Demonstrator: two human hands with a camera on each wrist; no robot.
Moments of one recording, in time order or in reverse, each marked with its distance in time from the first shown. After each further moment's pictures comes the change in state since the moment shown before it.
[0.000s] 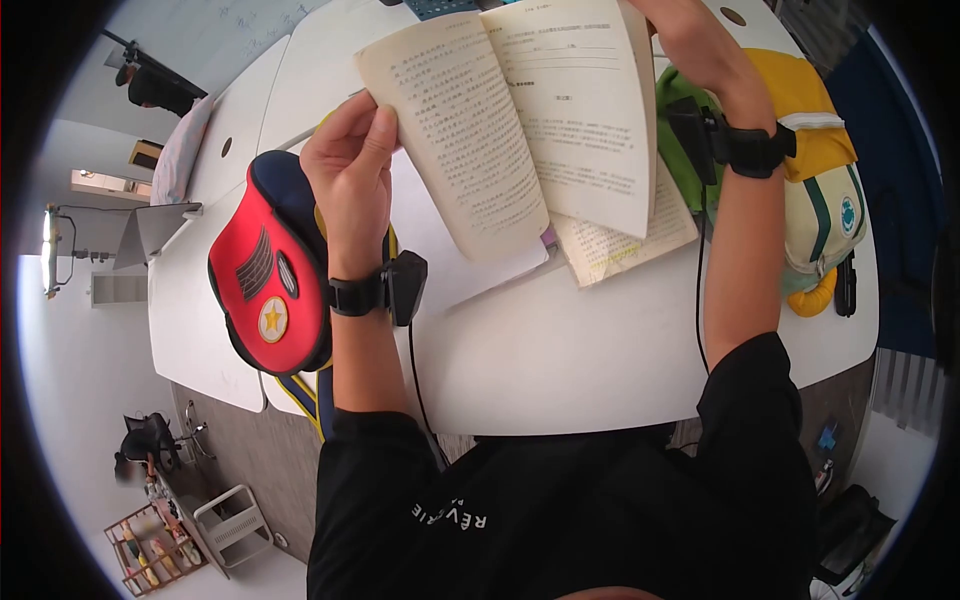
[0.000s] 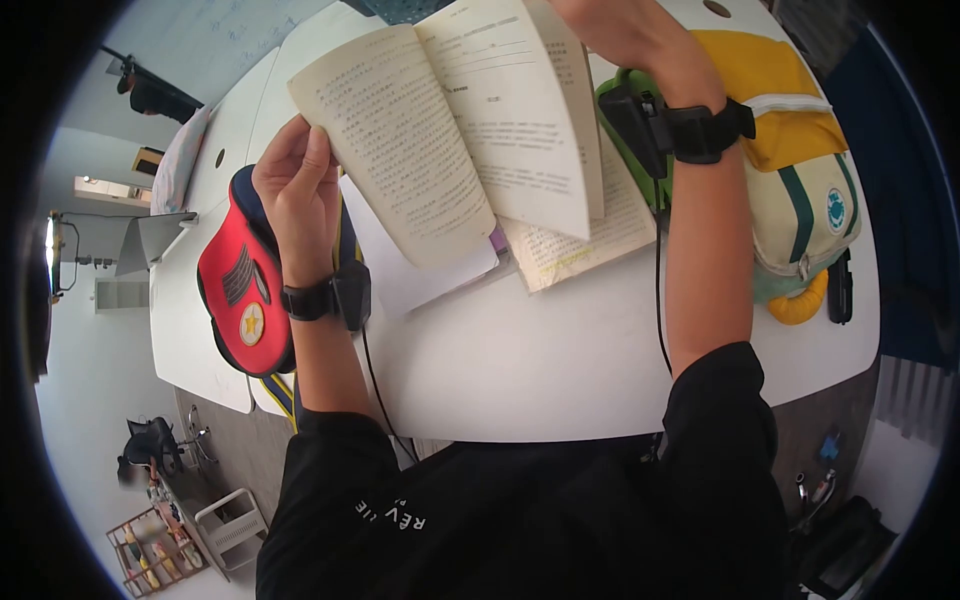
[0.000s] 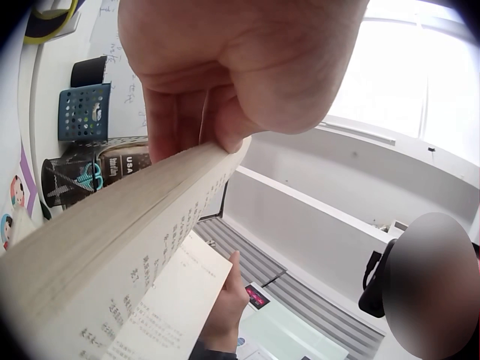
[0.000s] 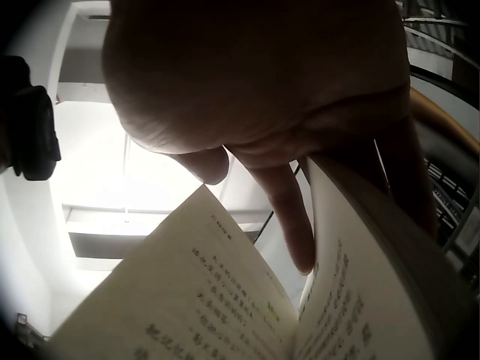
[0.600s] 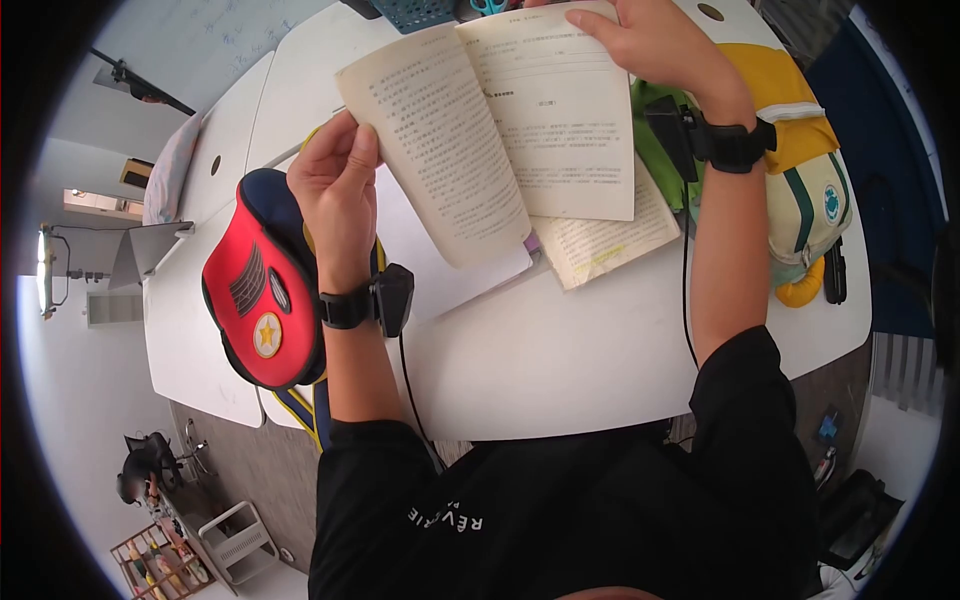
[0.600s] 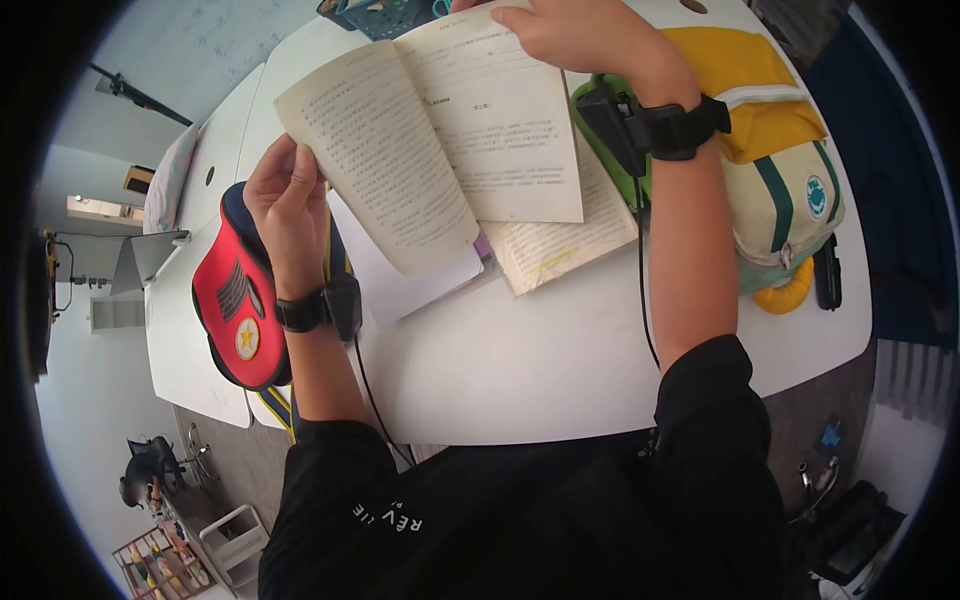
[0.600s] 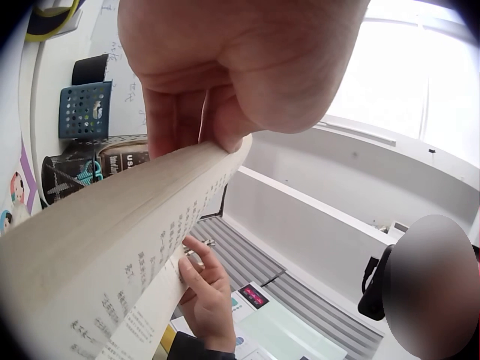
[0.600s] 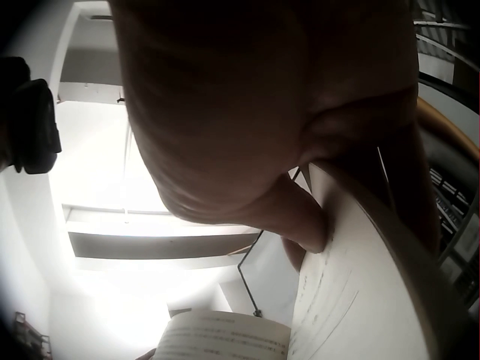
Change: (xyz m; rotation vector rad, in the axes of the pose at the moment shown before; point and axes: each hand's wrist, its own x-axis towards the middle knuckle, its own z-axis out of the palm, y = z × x) left_hand 0.002 0.000 0.006 0.042 0.037 -0.022; right_hand -0.001 -0.009 -0.006 -0.292 -0.046 0.077
